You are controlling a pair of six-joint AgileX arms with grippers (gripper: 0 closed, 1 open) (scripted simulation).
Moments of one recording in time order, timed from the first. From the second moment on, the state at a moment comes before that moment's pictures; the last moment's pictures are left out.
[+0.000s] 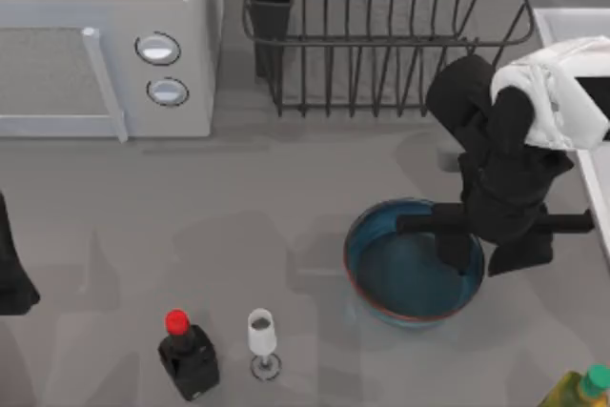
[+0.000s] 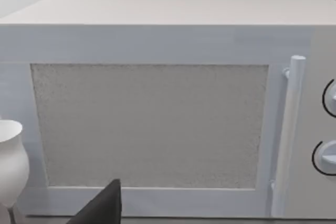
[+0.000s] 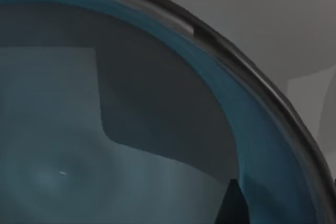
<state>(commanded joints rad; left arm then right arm) 0.00 0.00 0.00 0.00 0.00 0.00 0.51 1.94 1.21 -0.84 0.00 0.52</state>
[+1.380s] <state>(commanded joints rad) 0.00 0.00 0.00 0.00 0.00 0.00 0.50 1.83 1.48 -1.22 0.00 0.52</state>
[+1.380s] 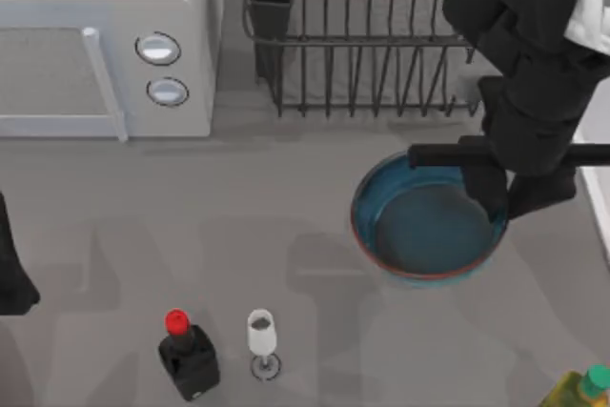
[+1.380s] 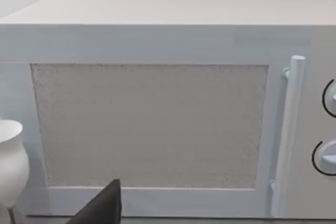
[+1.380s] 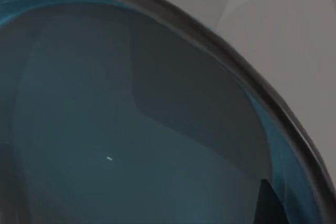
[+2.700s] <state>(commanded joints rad) 0.00 0.00 0.00 0.00 0.00 0.00 0.96 1.52 1.45 -0.18 0.91 0.10</state>
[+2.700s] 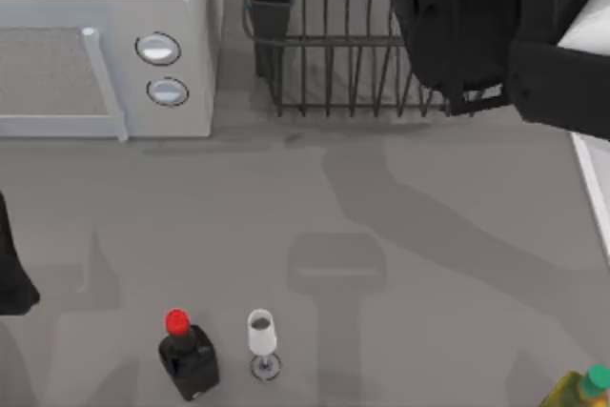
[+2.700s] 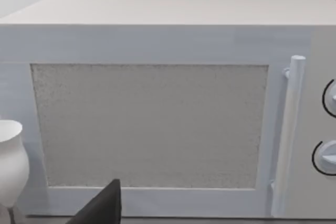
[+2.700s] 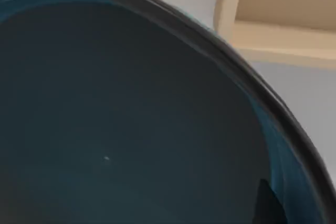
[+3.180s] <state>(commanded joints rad) 0.00 0.00 0.00 0.00 0.00 0.00 1.04 1.44 1.44 -0.02 1.06 0.03</state>
